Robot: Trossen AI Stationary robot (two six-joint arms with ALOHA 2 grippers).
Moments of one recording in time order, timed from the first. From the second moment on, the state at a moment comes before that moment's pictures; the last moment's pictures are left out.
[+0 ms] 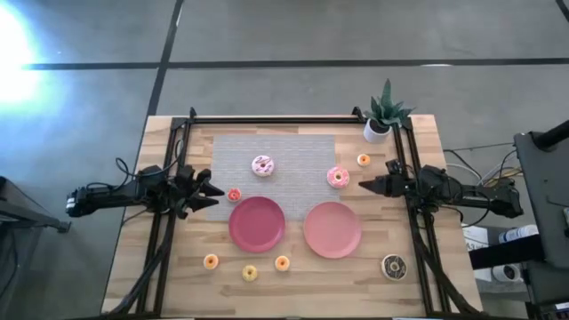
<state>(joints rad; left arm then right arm) 0.10 0.05 0.01 0.11 0.30 -0.58 -0.11 0.02 0.01 0.03 -0.05 1.24</state>
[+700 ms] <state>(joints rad) 0.10 0.05 0.01 0.11 0.30 -0.58 0.10 0.64 0.41 -0.47 -0.12 1.27</state>
